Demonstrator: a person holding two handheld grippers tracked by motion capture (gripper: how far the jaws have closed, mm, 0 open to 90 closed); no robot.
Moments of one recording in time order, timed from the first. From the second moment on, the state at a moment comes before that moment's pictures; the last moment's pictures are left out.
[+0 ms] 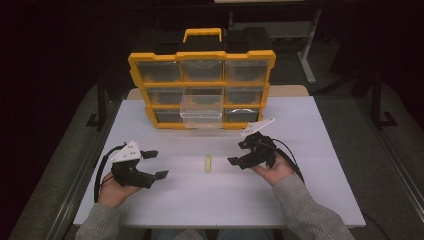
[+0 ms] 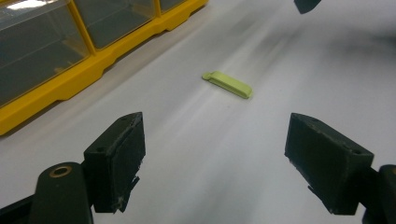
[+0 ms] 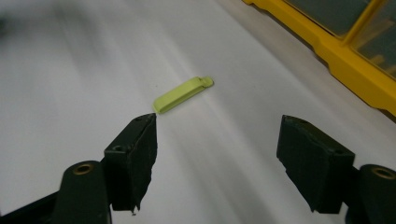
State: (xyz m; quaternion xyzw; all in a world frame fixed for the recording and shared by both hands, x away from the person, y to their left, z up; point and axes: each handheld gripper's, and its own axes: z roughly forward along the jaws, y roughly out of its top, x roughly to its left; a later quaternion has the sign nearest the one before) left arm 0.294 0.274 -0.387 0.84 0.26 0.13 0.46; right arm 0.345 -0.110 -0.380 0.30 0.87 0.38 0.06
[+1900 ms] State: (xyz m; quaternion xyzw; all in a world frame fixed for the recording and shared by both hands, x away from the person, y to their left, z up) left arm 0.294 0.278 -0.384 0.84 0.25 0.13 0.47; right arm 0.378 -0.011 -0.434 0.29 0.91 0.30 -0.01
